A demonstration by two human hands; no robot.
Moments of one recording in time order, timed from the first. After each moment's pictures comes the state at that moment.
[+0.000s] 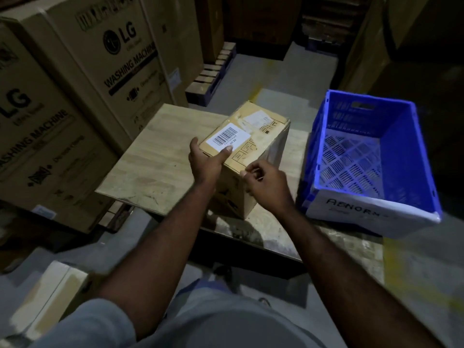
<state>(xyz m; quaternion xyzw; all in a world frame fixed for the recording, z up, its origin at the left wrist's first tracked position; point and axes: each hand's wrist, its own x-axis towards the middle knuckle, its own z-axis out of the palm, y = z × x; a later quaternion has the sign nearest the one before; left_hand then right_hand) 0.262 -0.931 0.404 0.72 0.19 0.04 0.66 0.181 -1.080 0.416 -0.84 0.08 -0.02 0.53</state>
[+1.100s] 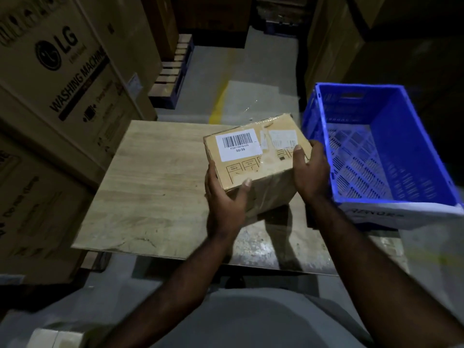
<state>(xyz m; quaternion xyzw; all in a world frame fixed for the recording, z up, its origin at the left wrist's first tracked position) 0.280 -0.929 0.365 0.78 -0.01 0.04 0.62 0.285 -1.125 0.390 -0.82 0.31 -0.21 0.44</state>
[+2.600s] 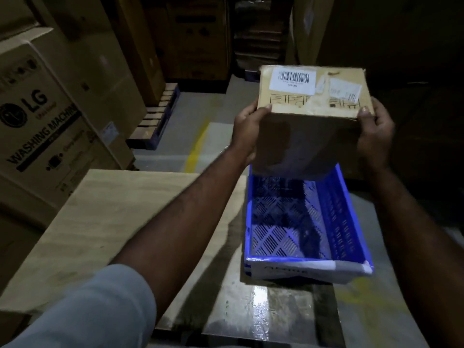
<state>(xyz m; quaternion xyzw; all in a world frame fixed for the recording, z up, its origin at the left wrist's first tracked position) 0.413 -1.277 0.543 0.56 -0.11 -0.16 0.80 0.296 -1.493 0.534 -0.71 0.17 -0.39 0.56</state>
